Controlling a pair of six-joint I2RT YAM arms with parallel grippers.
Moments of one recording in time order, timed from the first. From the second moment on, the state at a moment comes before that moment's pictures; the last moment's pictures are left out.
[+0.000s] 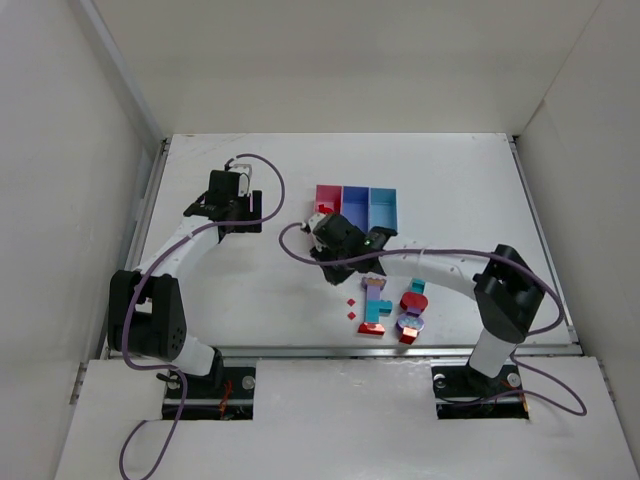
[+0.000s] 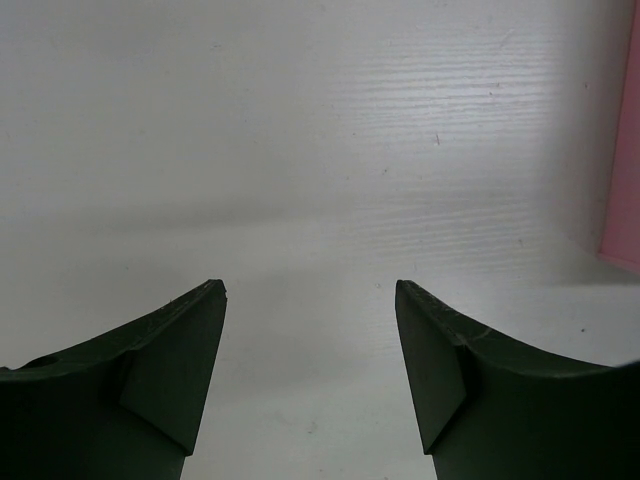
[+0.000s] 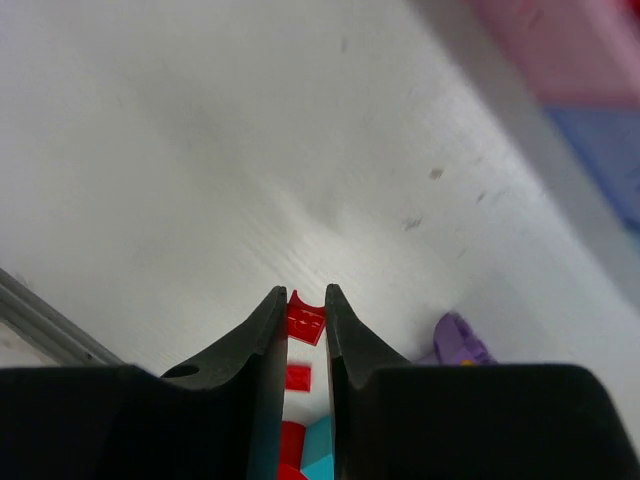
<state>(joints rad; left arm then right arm) -0.19 1.48 1.02 -0.39 -0.06 -0.10 0.94 1.73 1.22 -0.52 0.03 0.18</state>
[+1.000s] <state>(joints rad) -0.19 1.46 1.00 -0.39 -0.10 -0.09 0.72 2.11 1.81 -0.49 0.19 0.16</state>
